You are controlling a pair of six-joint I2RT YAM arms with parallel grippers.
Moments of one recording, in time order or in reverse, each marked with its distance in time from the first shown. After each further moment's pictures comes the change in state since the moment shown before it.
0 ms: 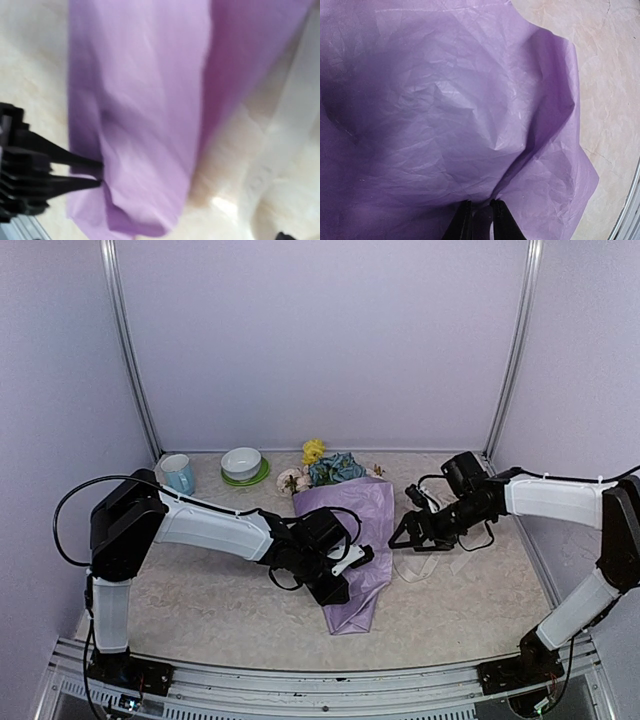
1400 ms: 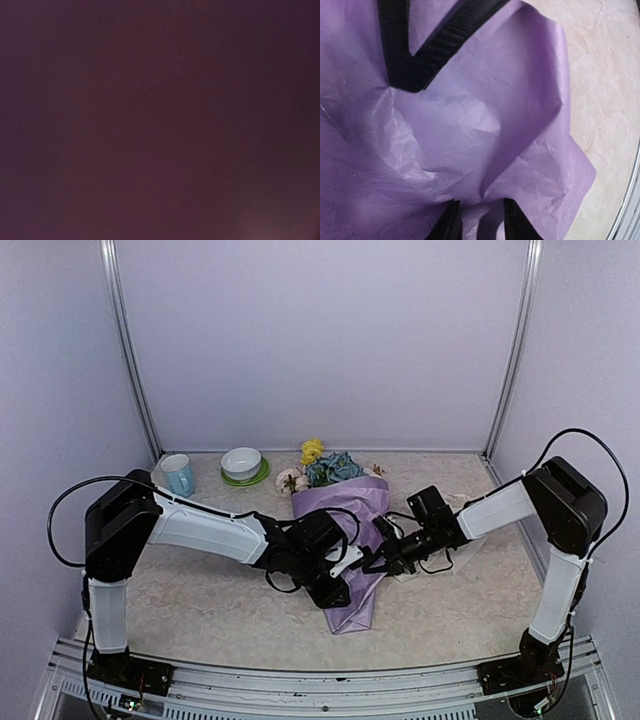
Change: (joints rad) left arm -0.005 -0.027 -0.045 0.052 0.002 -0.003; right arm 0.105 0.353 -0.100 0.589 -0.270 0.362
